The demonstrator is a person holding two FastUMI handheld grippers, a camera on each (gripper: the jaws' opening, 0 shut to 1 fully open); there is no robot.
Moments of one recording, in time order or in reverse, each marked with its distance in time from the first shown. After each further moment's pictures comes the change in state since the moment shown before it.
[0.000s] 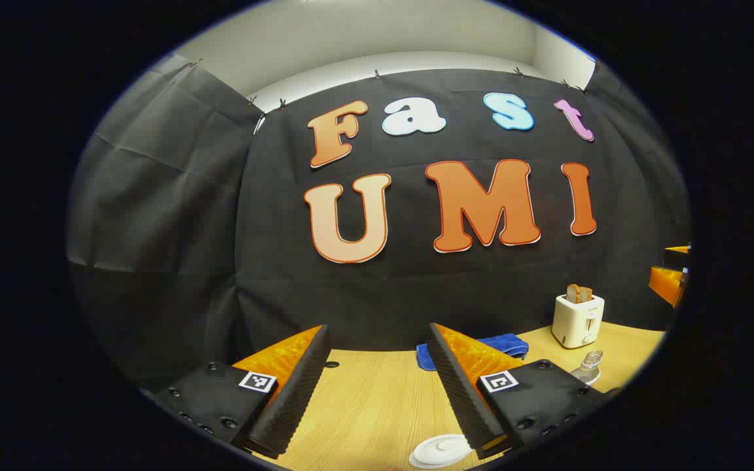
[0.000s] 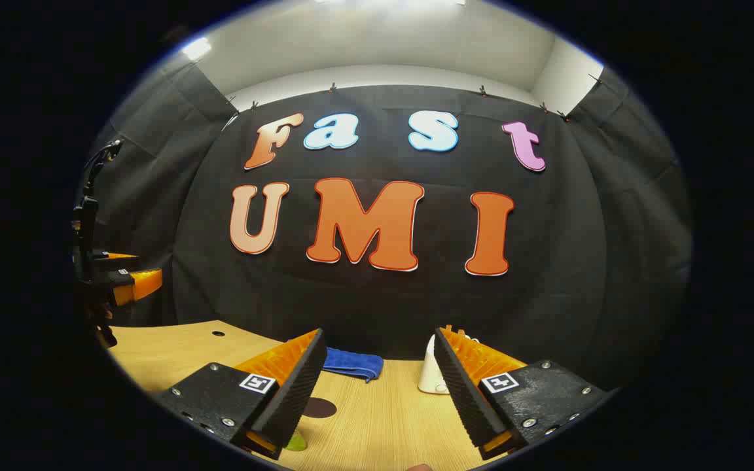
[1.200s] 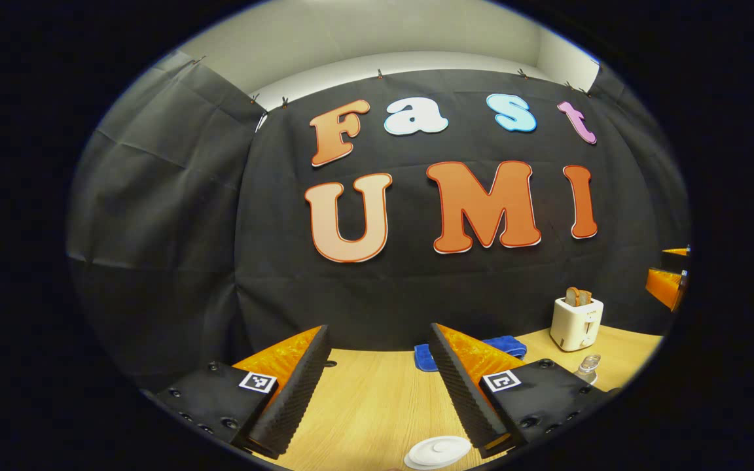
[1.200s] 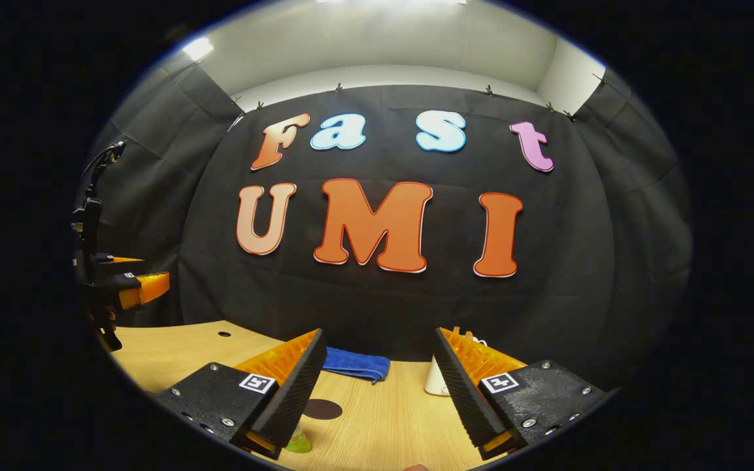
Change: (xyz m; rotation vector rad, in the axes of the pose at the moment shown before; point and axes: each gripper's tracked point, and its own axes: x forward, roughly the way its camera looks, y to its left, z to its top) left arm 0.002 -0.001 -0.012 -0.047 0.025 -0.019; right arm 0.003 0.014 -0.009 0.008 0.024 0.050
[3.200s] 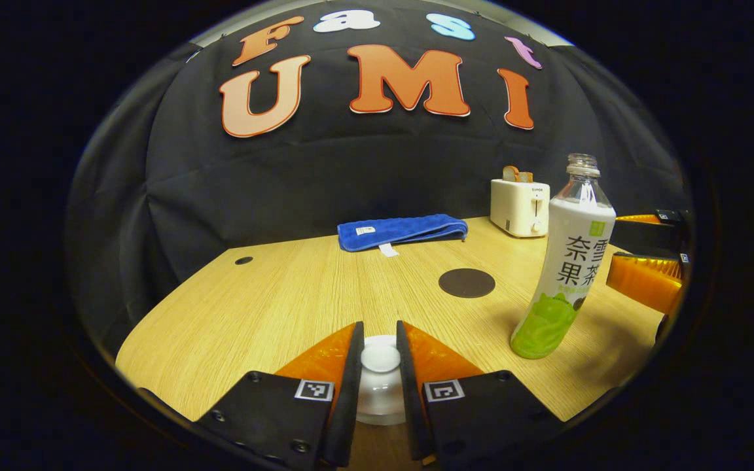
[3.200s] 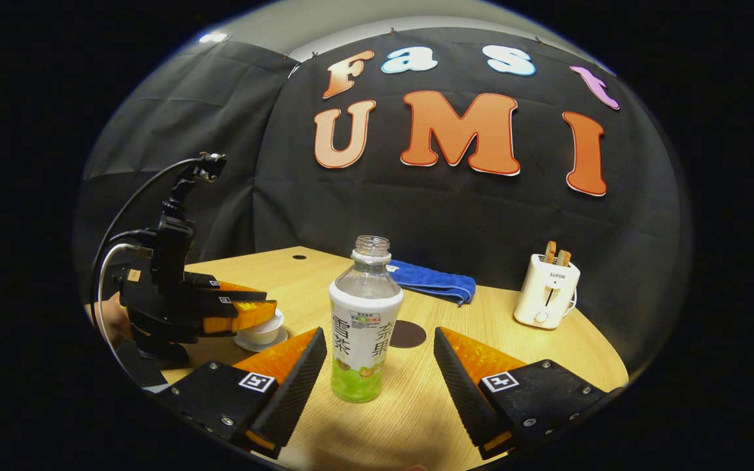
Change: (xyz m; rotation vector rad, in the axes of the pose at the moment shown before) left arm -0.016 -0.086 -0.224 0.071 0.410 -0.319; right arm -0.029 0.096 -0.156 -0.021 0.287 0.341
